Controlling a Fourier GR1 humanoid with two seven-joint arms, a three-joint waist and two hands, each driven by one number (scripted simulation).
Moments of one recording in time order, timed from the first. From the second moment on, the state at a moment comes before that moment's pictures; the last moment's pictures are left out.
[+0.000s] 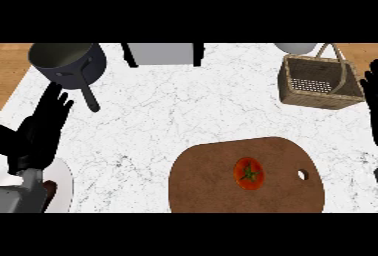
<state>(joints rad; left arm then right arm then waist) -0.12 0.41 -0.06 -1.59 0.38 0.31 0.20 -0.23 -0.52 -0.04 -1.47 -0.15 -0.26 0.15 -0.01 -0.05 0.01</state>
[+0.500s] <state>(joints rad) -0.19 0.53 -0.15 -1.62 0.20 0.20 0.09 -0.34 -0.16 0.23 -1.66 -0.10 -0.44 0.03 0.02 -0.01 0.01</state>
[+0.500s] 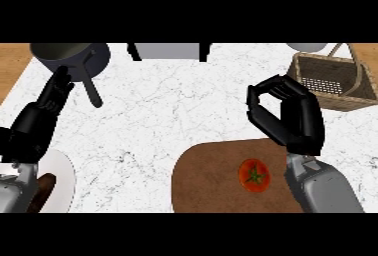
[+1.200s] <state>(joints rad) -0.18 0.56 -0.17 -1.57 0.13 0.18 0.03 -0.44 -0.15 0.52 -1.37 0.52 -0.81 0.33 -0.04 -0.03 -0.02</state>
